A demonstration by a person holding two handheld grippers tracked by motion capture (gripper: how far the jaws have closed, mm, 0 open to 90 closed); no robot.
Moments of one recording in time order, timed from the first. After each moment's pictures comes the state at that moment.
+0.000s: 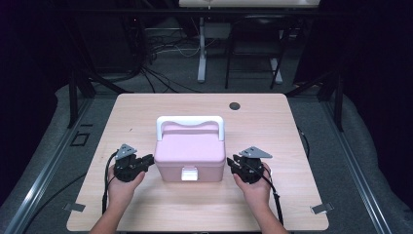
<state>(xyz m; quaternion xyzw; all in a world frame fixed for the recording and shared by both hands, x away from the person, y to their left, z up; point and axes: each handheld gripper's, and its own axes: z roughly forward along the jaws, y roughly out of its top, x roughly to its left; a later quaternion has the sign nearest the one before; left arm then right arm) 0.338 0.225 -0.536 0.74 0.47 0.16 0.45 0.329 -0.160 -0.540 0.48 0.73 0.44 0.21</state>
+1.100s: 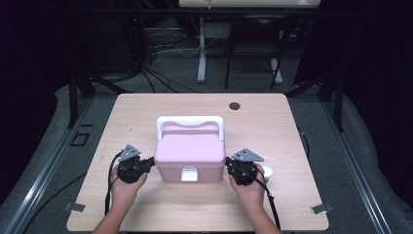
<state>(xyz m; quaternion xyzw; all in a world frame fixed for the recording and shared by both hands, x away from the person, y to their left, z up) 0.333 0.216 -0.535 0.75 0.45 0.16 0.46 0.322 -0.142 -0.541 0.45 0.74 0.43 0.23</state>
